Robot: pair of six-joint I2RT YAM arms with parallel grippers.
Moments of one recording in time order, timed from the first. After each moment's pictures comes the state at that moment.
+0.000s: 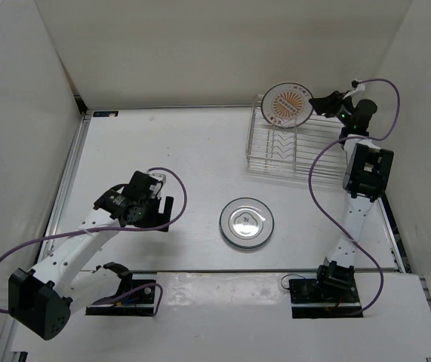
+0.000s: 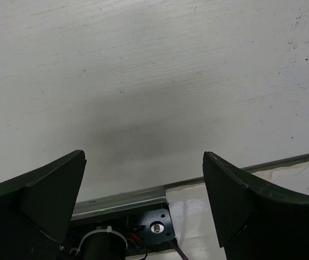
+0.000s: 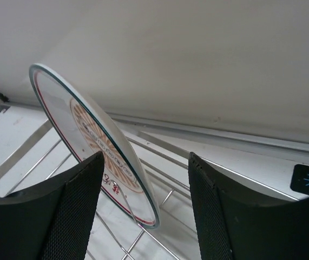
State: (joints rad) left arm -0.50 1.02 0.82 -0.92 -0.07 -0.26; right arm -0.26 2.47 1.82 0.78 -0.80 0.49
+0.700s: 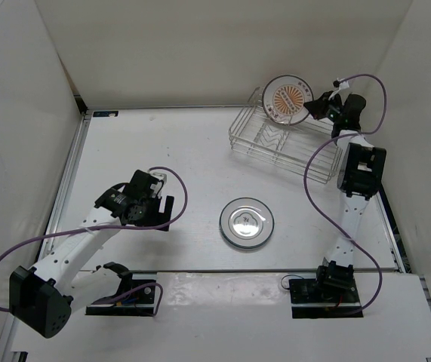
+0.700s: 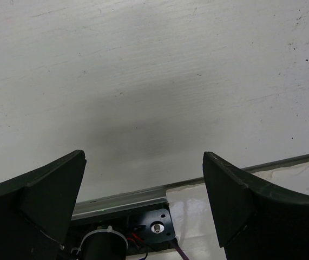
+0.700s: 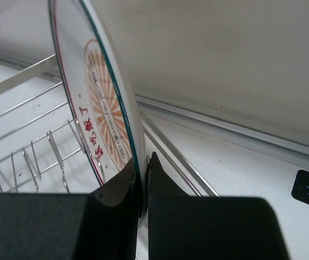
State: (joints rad) left arm -0.50 1.04 0.83 -0.92 -0.07 -0.26; right arm -0.20 2.50 1.92 0.52 -0.83 0.19
